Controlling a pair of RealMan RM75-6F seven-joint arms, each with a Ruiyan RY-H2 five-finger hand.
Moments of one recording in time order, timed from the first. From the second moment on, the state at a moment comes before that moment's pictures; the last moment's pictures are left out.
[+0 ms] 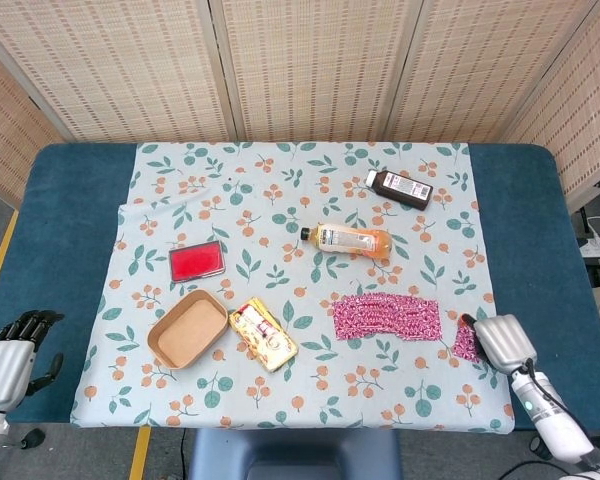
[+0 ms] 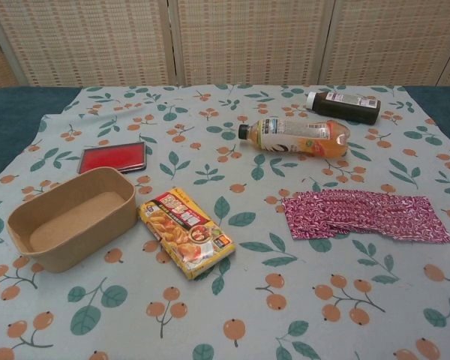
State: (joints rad) left arm -0.11 -1.12 -0.02 -1.59 1.48 1.42 0.11; right arm 0.31 -1.30 -0.02 -1.35 -1.45 1.08 -0.14
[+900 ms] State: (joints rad) left arm -0.11 -1.12 -0.02 -1.59 1.48 1.42 0.10; right arm 0.39 -1.38 -0.03 -1.22 -1.48 0.97 -0.08
